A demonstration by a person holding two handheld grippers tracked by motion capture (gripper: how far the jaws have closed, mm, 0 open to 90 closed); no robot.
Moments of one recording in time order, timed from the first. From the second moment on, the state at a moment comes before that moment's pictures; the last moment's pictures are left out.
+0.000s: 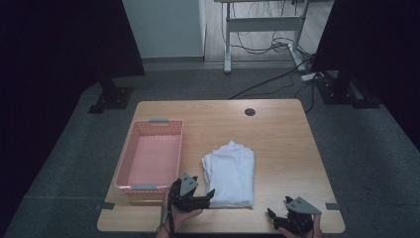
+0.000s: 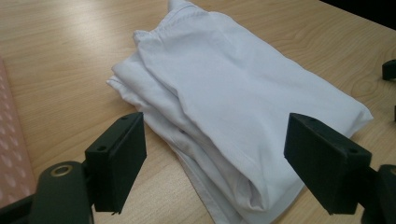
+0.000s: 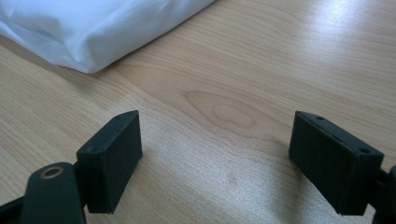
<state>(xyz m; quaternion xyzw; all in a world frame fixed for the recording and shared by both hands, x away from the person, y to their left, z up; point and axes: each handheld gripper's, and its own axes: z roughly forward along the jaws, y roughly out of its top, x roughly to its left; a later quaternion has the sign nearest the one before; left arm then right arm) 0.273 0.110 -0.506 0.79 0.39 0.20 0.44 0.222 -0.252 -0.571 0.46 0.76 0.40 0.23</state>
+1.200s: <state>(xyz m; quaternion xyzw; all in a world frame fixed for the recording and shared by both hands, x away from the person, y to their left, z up) 0.299 0.097 -0.505 0.79 0.39 0.18 0.43 0.222 -0.252 -0.572 0.45 0.76 0.40 0.23</state>
